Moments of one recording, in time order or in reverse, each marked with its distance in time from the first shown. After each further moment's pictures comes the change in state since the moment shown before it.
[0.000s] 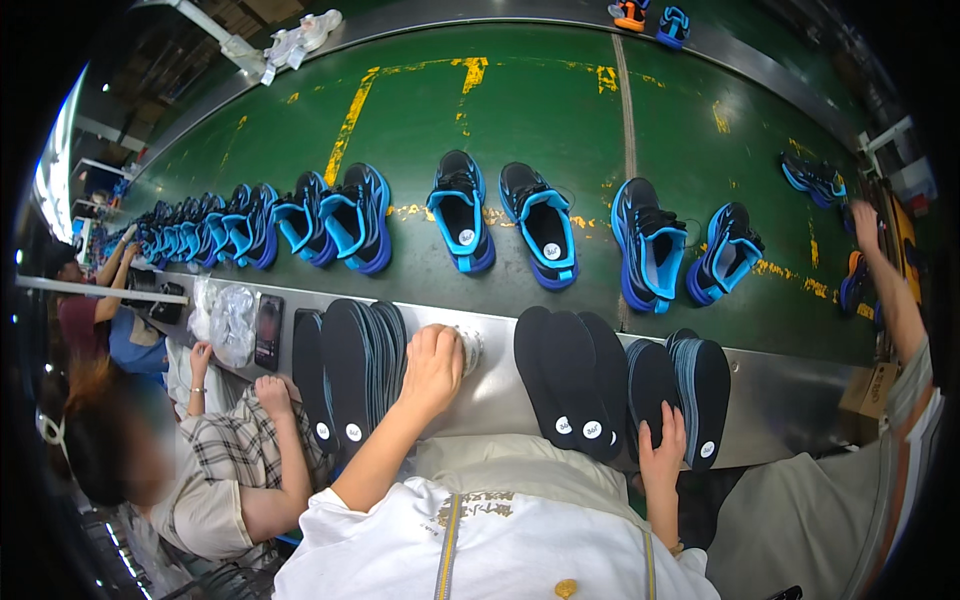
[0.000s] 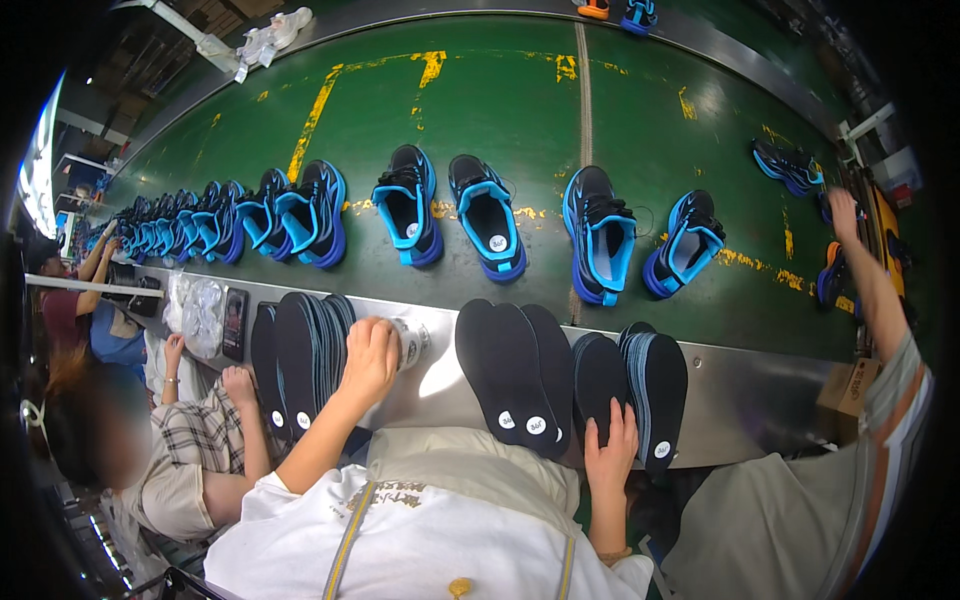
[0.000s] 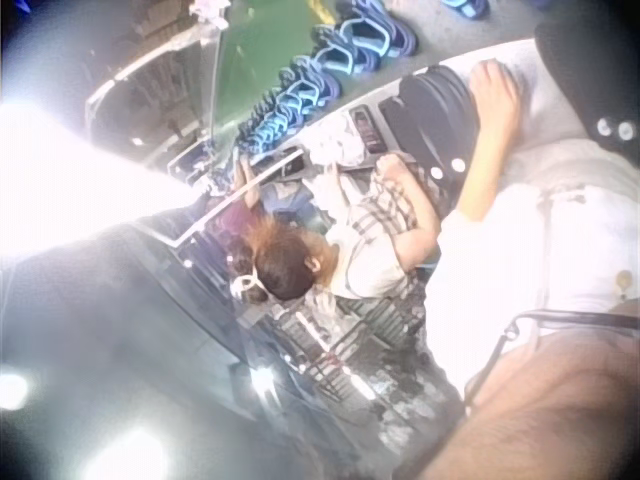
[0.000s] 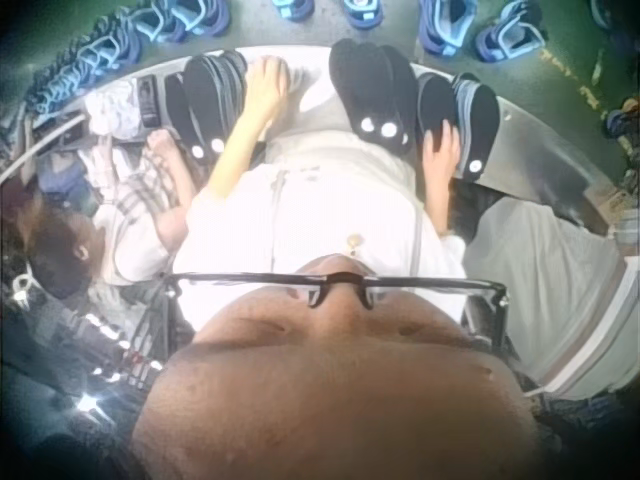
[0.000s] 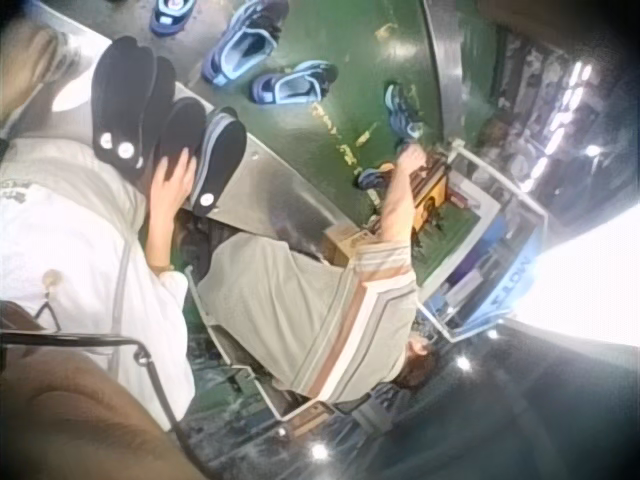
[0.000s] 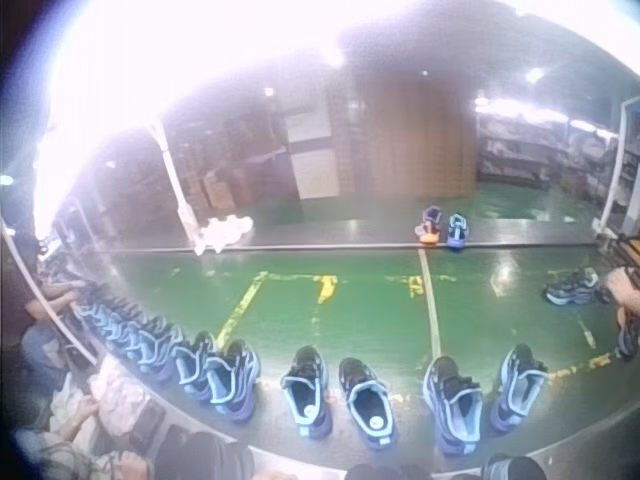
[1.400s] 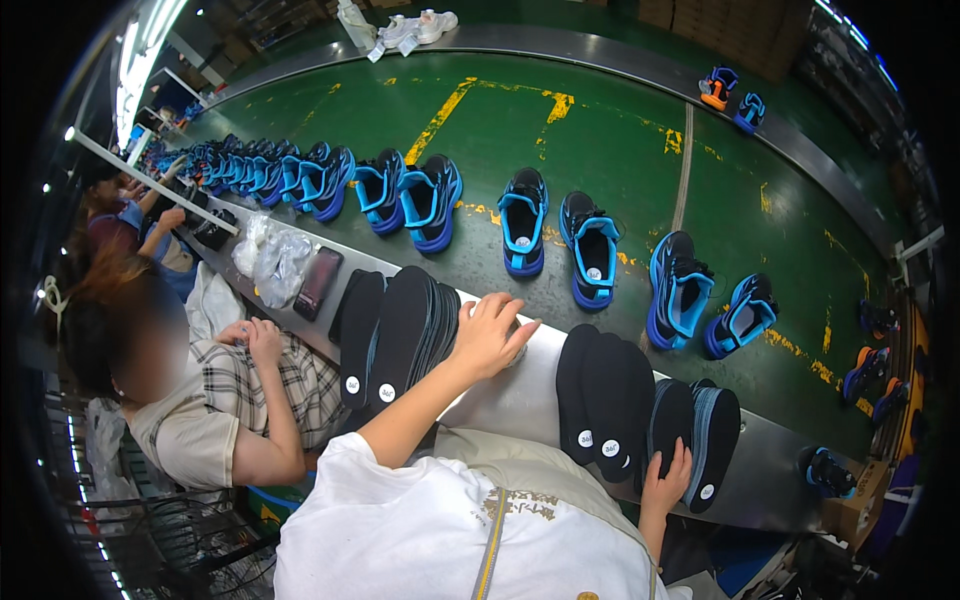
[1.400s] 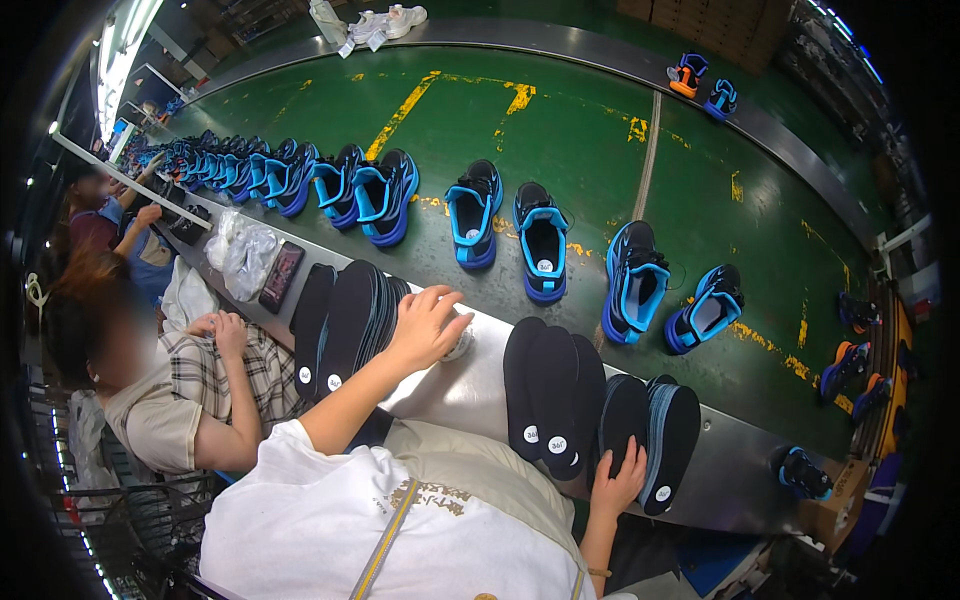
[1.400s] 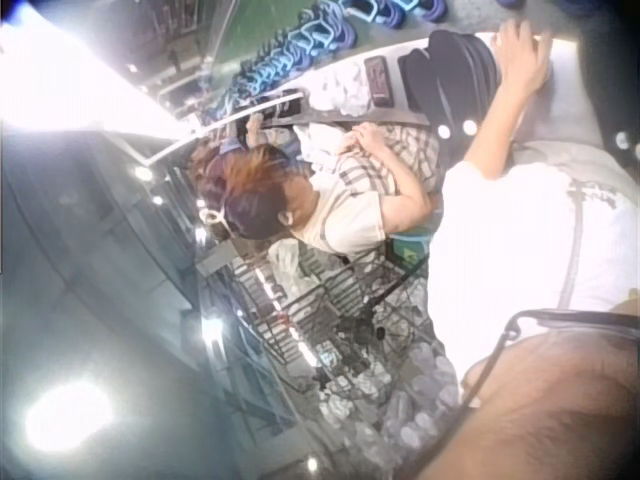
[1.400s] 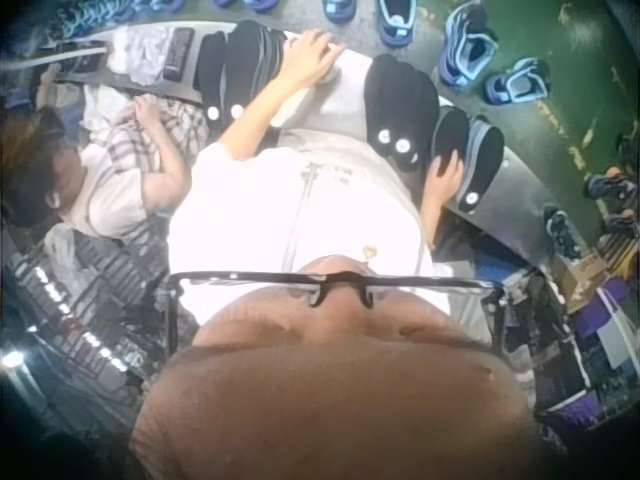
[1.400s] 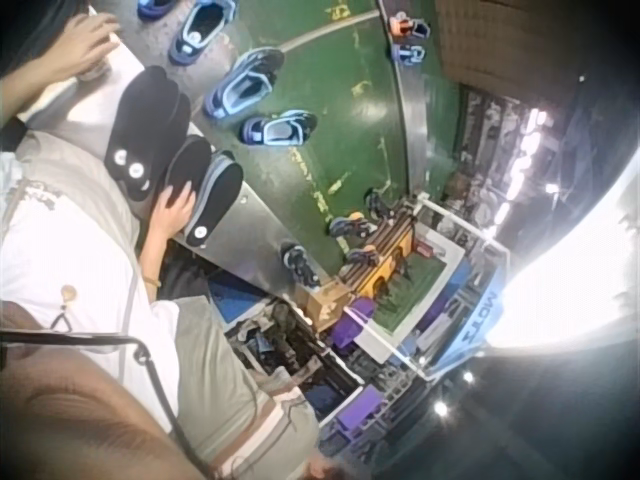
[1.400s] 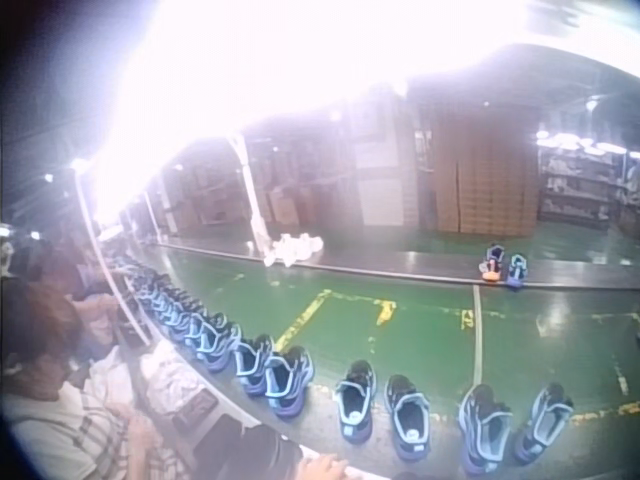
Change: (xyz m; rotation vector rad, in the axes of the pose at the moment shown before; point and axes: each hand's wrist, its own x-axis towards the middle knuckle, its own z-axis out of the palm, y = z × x) left_hand 0.011 0.014 0.010 0.070 -0.114 -0.008; right_hand -0.006 0.047 -0.002 -0.135 0.156 -0.136
